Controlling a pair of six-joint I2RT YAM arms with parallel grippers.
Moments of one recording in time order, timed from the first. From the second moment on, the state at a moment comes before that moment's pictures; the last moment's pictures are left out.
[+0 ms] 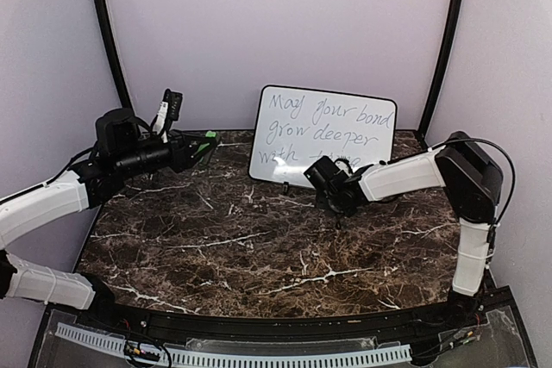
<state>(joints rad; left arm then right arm) -0.50 1.13 0.83 0.13 0.43 -0.26 0.81 1.94 1.17 -0.27 0.60 0.85</state>
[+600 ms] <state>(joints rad) -0.47 1.13 0.82 0.16 0.45 -0.29 0.81 2.00 1.18 -0.22 0.67 0.81</state>
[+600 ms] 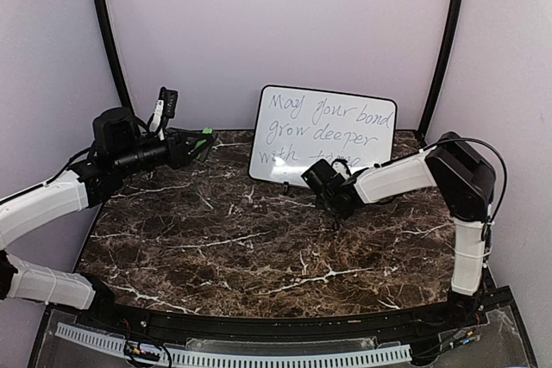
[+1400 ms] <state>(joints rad) -0.44 1.14 0.82 0.17 0.47 -0.32 0.86 2.02 1.18 -0.26 0.73 0.91</state>
